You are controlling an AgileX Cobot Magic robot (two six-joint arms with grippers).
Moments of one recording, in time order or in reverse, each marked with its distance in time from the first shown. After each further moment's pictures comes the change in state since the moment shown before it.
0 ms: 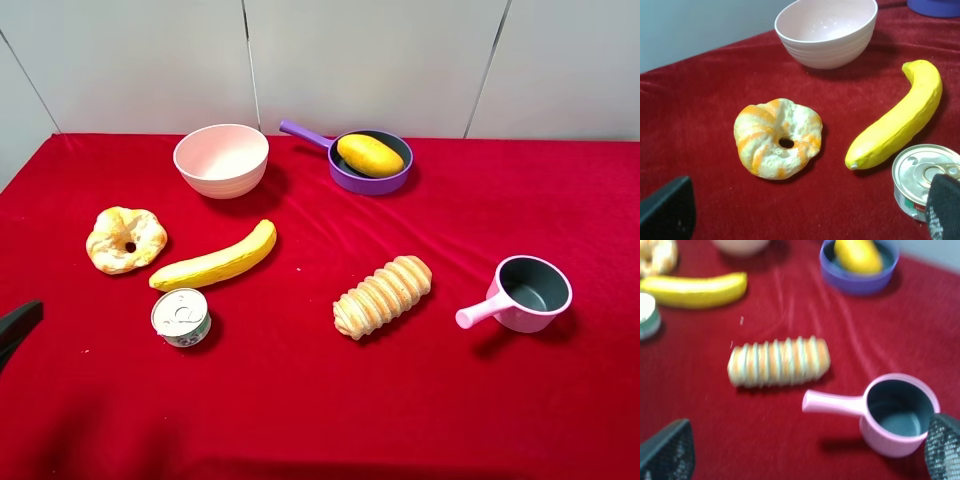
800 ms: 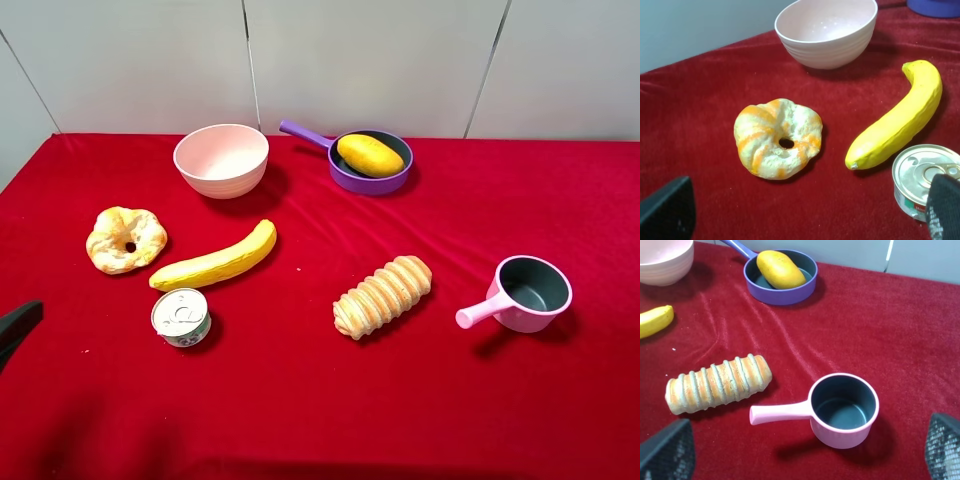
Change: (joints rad) left arm 0.000 0.000 0.000 0.000 0.000 0.000; right arm -0.213 -0.016 0.001 -0.020 -0.009 0.026
